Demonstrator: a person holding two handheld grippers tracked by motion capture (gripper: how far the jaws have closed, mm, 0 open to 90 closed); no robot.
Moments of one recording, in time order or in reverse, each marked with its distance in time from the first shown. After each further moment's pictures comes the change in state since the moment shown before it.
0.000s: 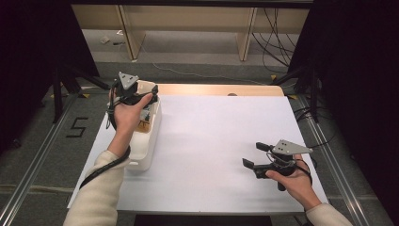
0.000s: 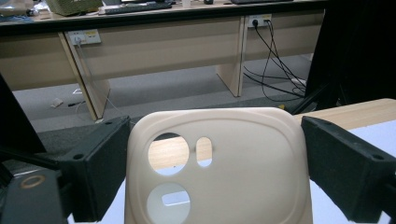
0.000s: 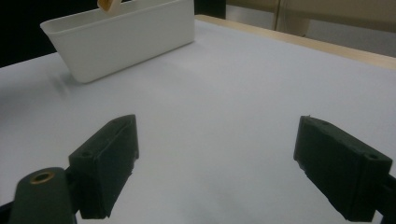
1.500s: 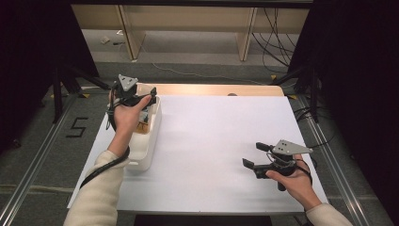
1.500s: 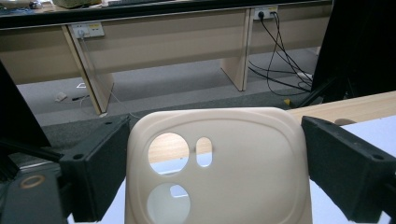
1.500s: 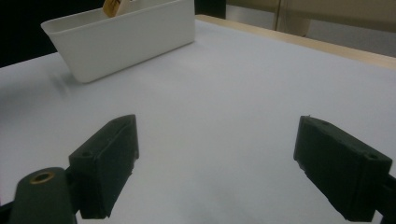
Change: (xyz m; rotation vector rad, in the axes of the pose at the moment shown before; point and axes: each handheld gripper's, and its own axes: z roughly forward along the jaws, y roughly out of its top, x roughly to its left) left arm 0.008 -0.011 0.008 0.021 0.020 0.008; right arm 0.000 0.000 0.000 0.000 0.002 -0.001
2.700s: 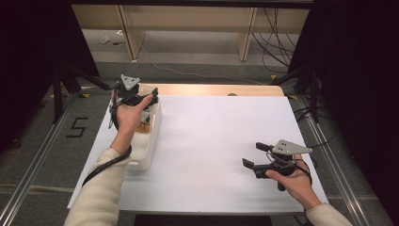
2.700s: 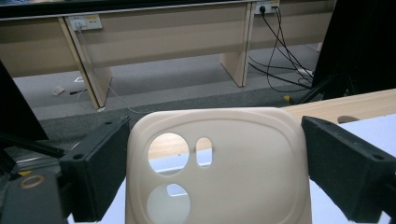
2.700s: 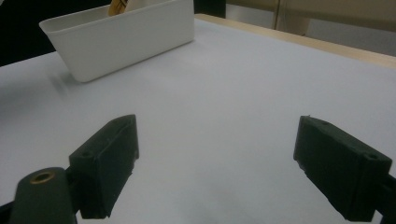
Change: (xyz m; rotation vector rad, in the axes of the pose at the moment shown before) left arm -0.001 -0.004 0.012 0.022 -0.003 -0.019; right arm 0.000 0.000 0.001 0.005 -0.005 0.003
